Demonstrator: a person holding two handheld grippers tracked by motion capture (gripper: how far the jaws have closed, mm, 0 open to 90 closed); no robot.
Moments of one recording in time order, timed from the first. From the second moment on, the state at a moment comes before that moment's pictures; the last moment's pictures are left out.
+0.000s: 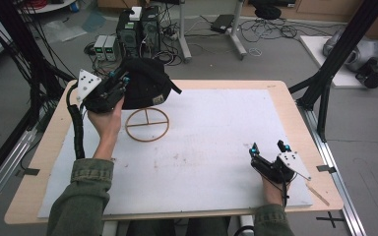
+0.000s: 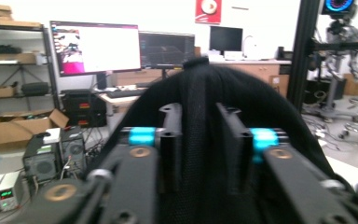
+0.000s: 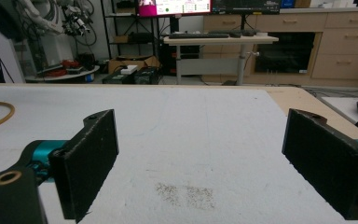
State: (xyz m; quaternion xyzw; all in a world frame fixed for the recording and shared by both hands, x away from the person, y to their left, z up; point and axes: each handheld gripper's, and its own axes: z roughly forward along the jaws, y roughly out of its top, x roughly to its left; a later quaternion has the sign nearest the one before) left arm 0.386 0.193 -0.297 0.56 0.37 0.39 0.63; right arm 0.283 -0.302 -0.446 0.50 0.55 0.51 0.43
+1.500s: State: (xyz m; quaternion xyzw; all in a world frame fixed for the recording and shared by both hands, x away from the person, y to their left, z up) left arm 0.306 0.249 -0.346 0.48 0.44 0.46 0.60; right arm 0.281 -0.299 -0.442 0.50 0.55 0.51 0.43
